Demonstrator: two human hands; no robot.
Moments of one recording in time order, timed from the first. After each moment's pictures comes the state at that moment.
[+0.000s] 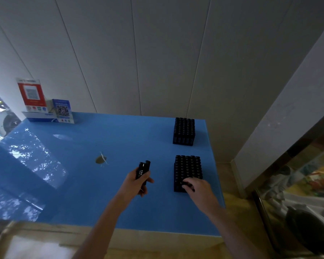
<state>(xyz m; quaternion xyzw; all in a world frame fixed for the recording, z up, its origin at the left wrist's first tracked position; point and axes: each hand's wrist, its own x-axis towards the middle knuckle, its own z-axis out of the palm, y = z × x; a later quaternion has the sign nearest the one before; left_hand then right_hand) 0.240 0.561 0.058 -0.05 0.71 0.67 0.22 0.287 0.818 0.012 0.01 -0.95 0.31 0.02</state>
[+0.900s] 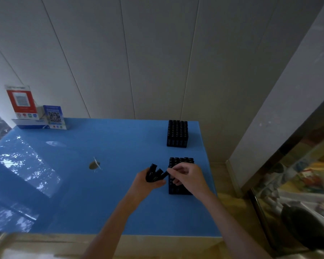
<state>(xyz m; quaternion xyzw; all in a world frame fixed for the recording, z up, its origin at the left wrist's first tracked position) 0.238 0.609 0.064 0.02 0.76 0.62 0.21 0.269 0.798 0.088 -0.05 -0.79 0.61 0.00</state>
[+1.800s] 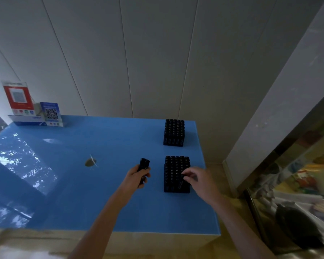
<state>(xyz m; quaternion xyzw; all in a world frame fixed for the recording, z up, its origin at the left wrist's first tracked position) 0.230 0.598 0.065 -0.07 0.68 0.69 0.23 0.286 0.852 0.061 -0.02 -0.91 0.41 0.02</state>
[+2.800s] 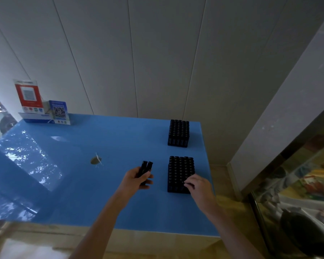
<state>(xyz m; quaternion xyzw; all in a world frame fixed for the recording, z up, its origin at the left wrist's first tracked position) 0.243 0.580 0.061 -0.04 0.69 0.70 0.21 0.288 0.841 0.008 0.02 -0.95 0.31 0.10</state>
